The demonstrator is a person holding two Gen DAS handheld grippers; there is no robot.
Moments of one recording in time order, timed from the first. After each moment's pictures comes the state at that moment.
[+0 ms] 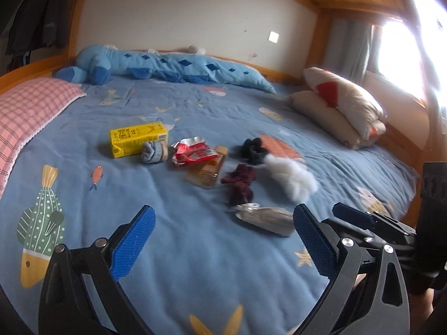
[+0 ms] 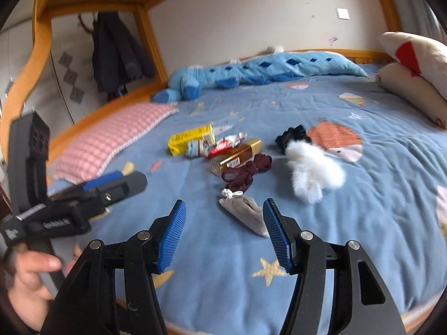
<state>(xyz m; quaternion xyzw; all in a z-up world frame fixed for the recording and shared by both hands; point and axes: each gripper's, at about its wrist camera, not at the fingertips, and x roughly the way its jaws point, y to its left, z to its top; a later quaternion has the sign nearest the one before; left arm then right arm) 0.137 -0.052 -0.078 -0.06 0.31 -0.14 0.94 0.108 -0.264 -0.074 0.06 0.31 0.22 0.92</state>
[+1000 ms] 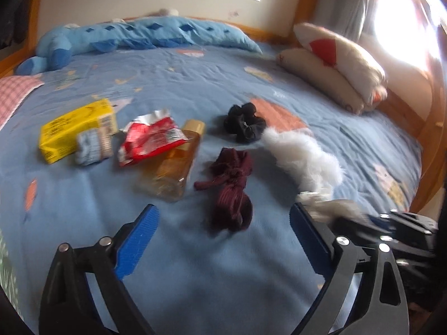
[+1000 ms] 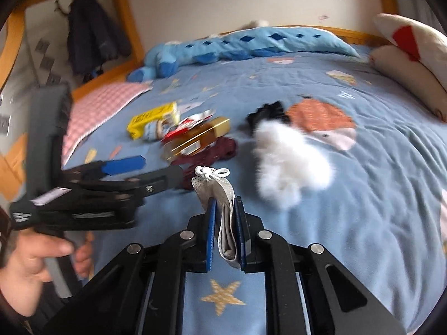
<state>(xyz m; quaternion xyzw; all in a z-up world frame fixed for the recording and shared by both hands) 0.240 -0.113 -0.129 -0.01 0.39 -0.19 0.90 0.154 -0.302 -0.099 0.07 0.36 0.17 0.91</state>
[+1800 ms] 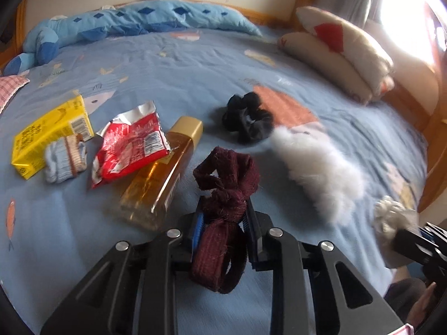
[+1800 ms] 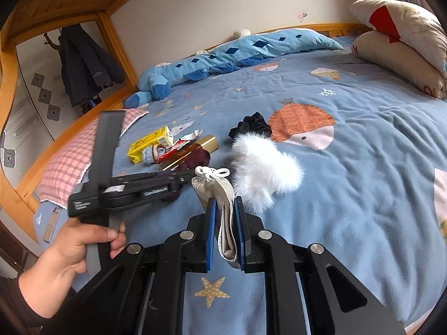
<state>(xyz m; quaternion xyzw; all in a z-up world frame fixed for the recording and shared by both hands) 0.275 -0.127 -0.136 0.00 0.42 -0.20 0.88 0.142 -0.329 -0.087 0.14 0.34 0.18 0.91</state>
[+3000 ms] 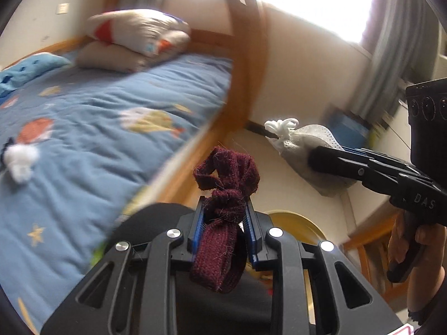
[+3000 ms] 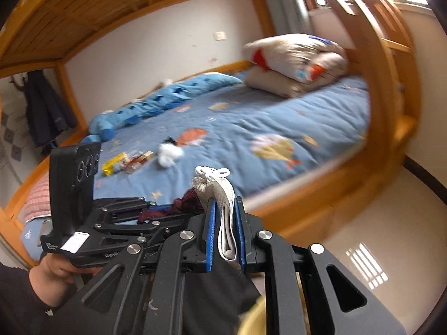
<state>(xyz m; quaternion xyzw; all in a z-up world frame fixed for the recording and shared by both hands) -0.039 -0.317 -0.080 0.11 0.35 -0.56 0.74 -0.197 -0.452 -0.021 0.17 0.29 -0.06 0.94</state>
